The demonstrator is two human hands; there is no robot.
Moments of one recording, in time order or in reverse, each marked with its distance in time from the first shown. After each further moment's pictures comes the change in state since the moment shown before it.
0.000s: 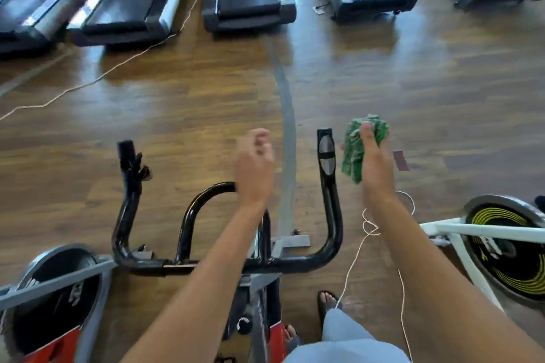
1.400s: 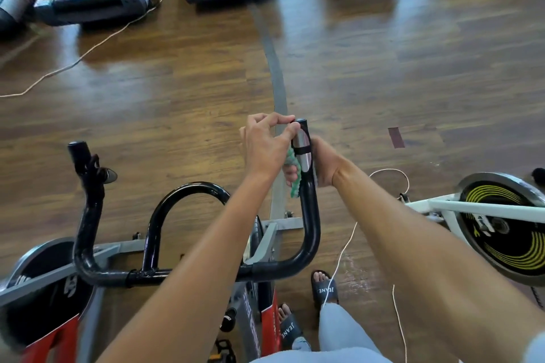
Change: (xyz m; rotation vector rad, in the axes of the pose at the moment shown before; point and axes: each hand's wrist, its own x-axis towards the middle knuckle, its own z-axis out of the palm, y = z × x) left_hand 0.020 0.028 0.075 0.053 -0.229 -0.101; right_hand 0.072 0.059 0.007 0.187 -0.851 0.842
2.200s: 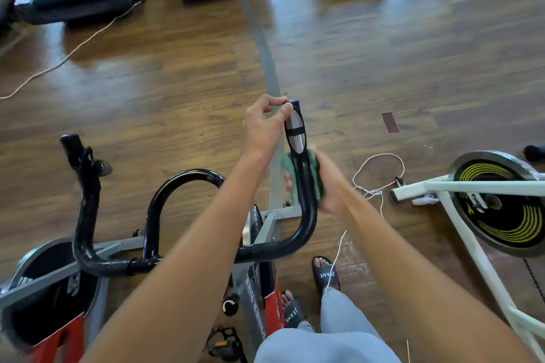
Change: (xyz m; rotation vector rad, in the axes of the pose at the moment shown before) left_hand -0.001 0.002 0.004 -0.272 -0.118 -0.105; right_hand -0.028 0.075 0.002 0.249 0.298 -0.163
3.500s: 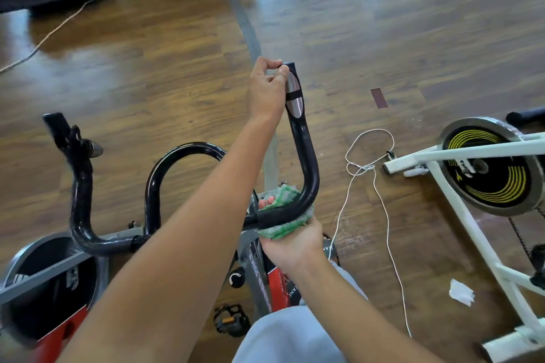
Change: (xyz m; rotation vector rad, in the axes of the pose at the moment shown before) left_hand -0.002 -0.001 0.011 -0.054 -0.003 0.004; right_hand -0.067 0.137 0.066 0.886 0.362 -0.042
